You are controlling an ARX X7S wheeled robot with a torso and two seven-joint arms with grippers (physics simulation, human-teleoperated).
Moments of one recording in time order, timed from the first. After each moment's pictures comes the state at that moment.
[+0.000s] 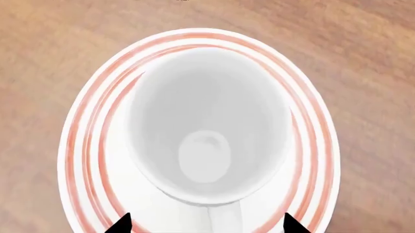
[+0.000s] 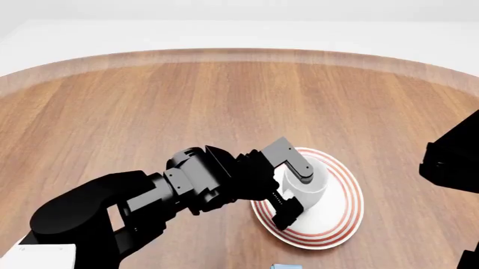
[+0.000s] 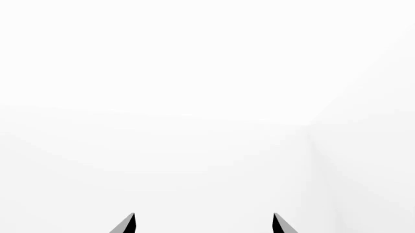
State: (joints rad) left arm -1.33 -0.02 1.58 -0.69 -1.18 -0.56 0.19; right arm 0.11 0.45 0.09 -0.78 0.20 -0.17 0.44
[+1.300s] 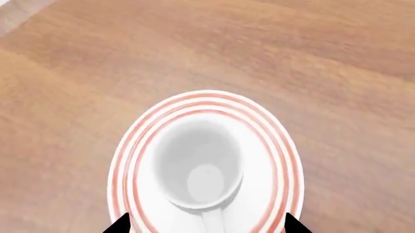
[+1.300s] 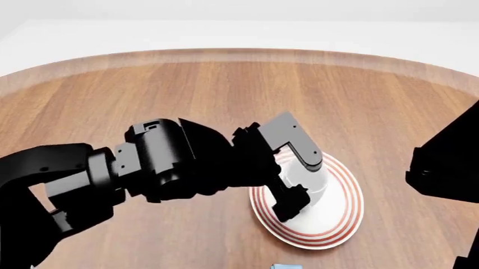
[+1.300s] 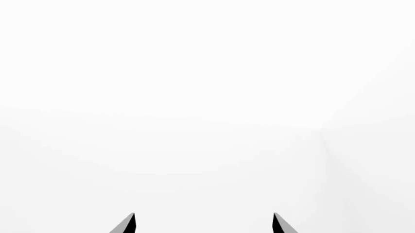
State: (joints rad) left arm -1.51 -0.25 1.51 -0.17 -1.33 -0.67 -0.04; right arm 0.12 0.46 0.04 -0.85 0.17 -0.12 0.46
